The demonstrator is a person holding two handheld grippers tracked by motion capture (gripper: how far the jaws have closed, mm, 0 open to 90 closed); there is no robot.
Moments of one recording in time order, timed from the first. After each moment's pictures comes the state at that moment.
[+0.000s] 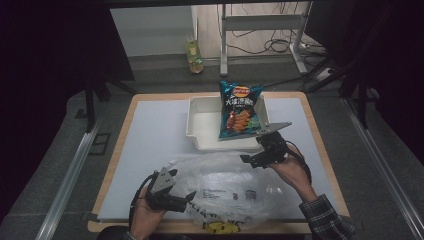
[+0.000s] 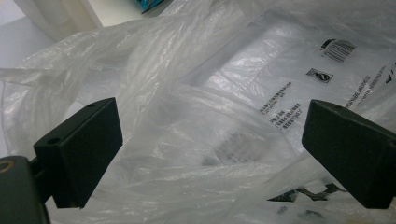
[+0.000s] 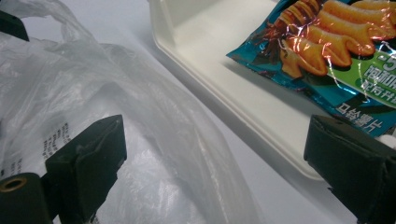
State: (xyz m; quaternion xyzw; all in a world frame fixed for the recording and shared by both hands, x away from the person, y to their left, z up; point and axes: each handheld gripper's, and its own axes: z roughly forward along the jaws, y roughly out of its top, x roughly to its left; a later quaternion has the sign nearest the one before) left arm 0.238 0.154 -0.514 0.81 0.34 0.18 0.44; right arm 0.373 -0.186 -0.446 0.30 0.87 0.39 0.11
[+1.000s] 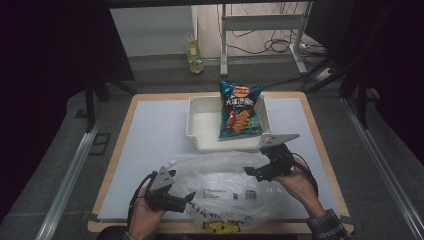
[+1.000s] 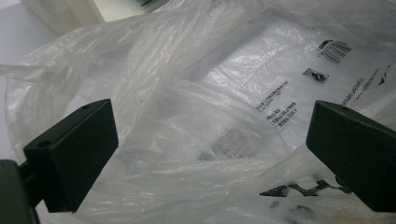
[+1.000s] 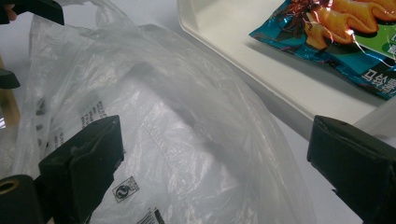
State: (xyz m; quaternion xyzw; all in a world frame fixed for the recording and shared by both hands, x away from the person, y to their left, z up) left arm 0.238 0.156 -0.510 0.81 0.36 0.17 0.44; right arm 0.338 -0.199 -0.449 0.30 0.86 0.39 0.09
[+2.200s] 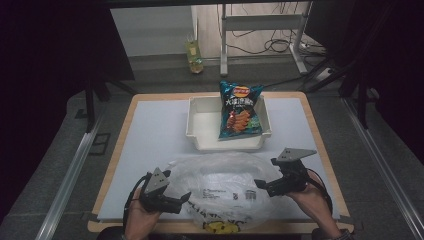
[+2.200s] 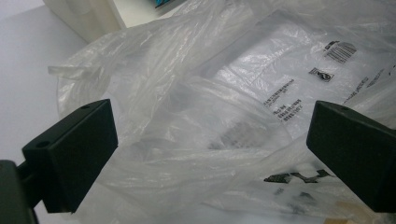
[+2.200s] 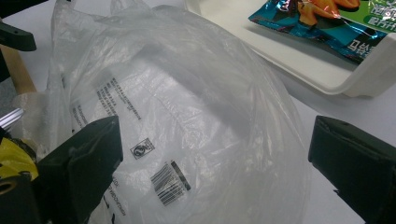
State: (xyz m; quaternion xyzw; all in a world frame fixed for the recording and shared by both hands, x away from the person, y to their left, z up) left arm 0.229 0.166 -0.505 0.80 0.37 0.18 0.44; right arm 0.297 -0.228 -0.449 0.31 0.86 0.40 0.10
